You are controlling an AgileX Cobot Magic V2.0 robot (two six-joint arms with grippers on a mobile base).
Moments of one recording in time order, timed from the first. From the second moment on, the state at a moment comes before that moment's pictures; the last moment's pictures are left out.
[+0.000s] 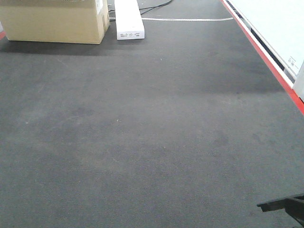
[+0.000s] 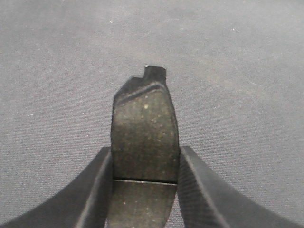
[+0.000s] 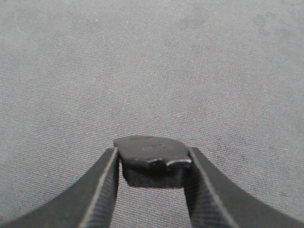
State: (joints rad) left arm -0.28 0.33 -0.68 0.22 1.12 -0.37; right arm 0.21 0.58 -0.58 0.10 0.87 -0.02
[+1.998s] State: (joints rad) left arm -0.28 0.82 -0.68 0.22 0.82 -0.37; right arm 0.21 0.58 -0.58 0.10 0.87 -0.02
